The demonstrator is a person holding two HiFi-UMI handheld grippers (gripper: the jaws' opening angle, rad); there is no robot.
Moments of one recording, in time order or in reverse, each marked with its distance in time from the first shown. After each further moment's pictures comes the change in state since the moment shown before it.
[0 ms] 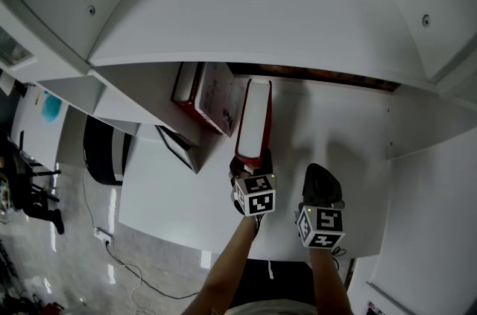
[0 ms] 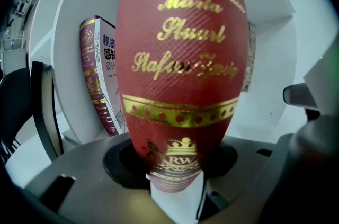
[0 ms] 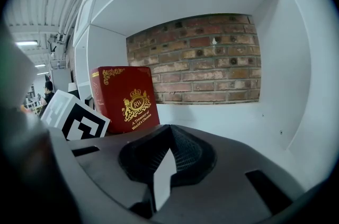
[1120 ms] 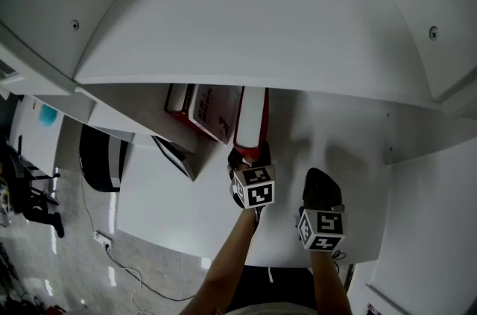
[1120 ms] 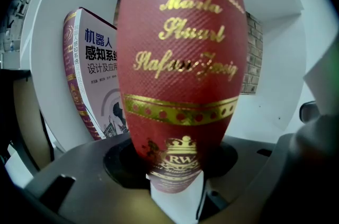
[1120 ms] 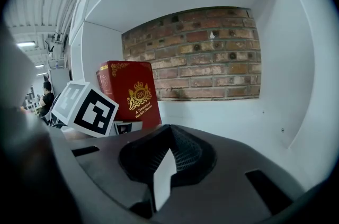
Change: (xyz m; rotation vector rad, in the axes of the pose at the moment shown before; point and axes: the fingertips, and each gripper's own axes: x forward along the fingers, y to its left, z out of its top) left arm 0.038 0.004 0.023 0.001 -0.006 0.013; right arm 0.016 -0.014 -0.007 0.010 0.031 -0.004
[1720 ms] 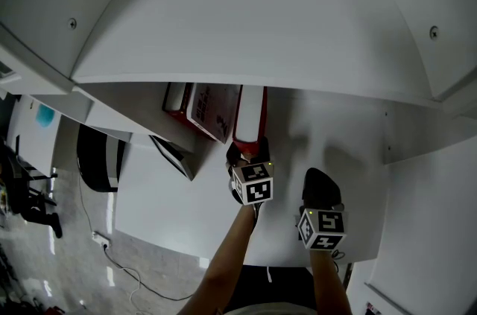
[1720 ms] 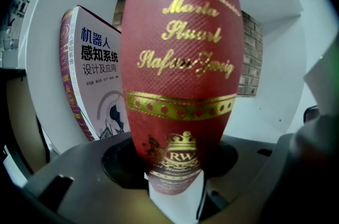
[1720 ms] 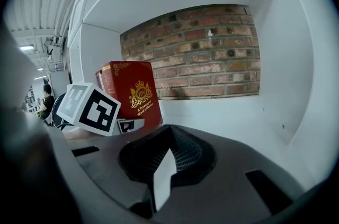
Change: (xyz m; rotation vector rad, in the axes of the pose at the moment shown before) left arm 0.006 0.001 0.011 -0.002 -0.041 -0.006; right arm -0.001 -0.001 -0.003 0.026 0.007 0.006
